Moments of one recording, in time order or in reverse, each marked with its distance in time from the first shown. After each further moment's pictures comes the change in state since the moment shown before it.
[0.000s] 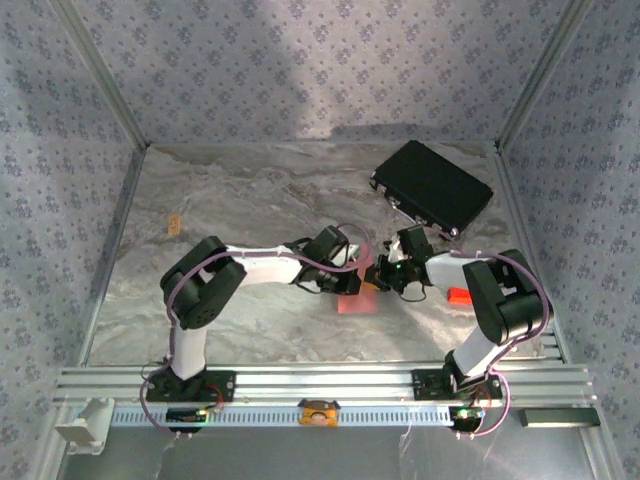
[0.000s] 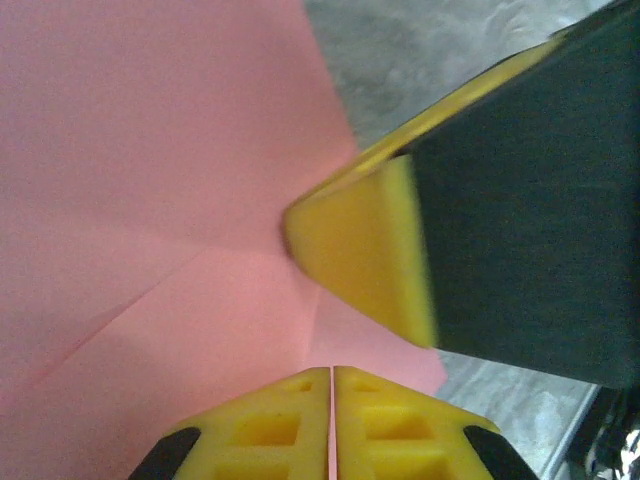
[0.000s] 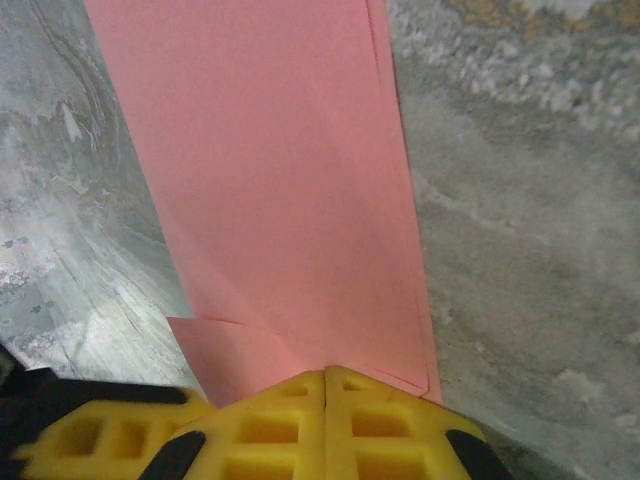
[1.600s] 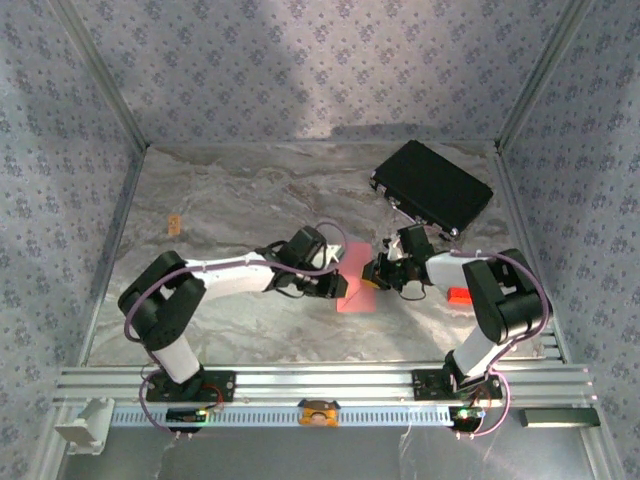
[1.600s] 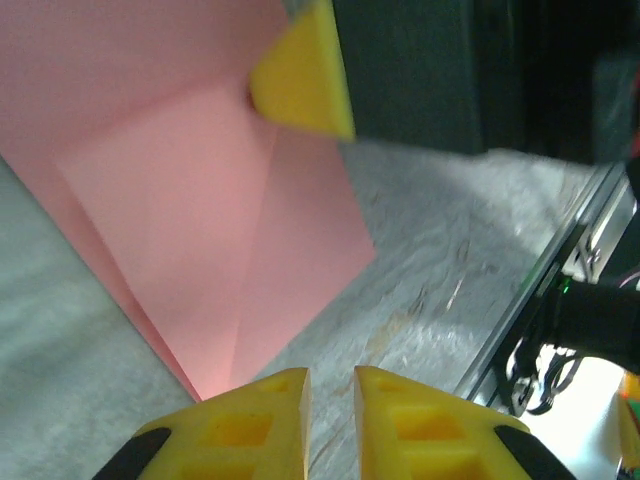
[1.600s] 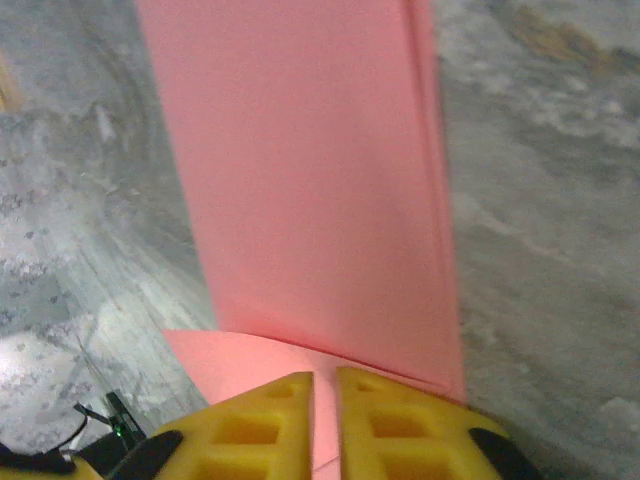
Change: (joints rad) left arm 0.057 -0.261 -0.173 0.002 0.071 -0.020; right arm -0.005 -0.014 0.004 0.030 -0.033 -0.008
